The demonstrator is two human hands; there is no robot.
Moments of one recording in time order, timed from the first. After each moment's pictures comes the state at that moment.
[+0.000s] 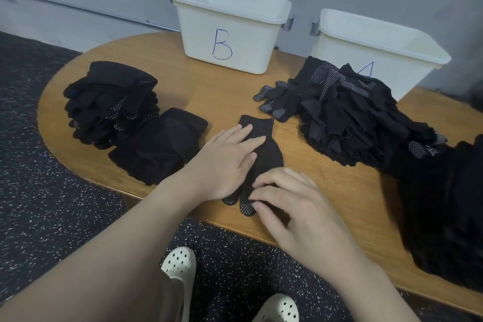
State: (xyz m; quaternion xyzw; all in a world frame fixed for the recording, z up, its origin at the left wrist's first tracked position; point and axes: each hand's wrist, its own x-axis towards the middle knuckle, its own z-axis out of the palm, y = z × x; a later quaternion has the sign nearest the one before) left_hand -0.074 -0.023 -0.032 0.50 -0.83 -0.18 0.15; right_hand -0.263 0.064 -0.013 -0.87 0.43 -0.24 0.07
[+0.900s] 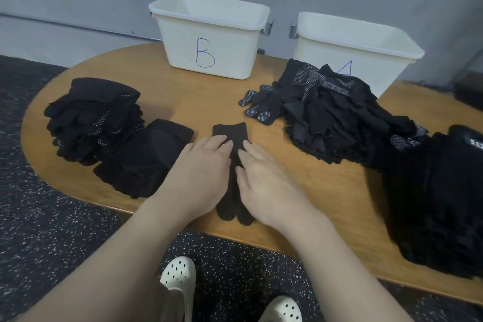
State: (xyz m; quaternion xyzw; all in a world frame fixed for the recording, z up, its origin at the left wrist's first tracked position) left_hand -0.073 -0.009 -0.025 0.57 -0.81 -0.06 0.12; right_hand -0.229 0.016 -0.006 -0.79 0.59 -0.09 0.16
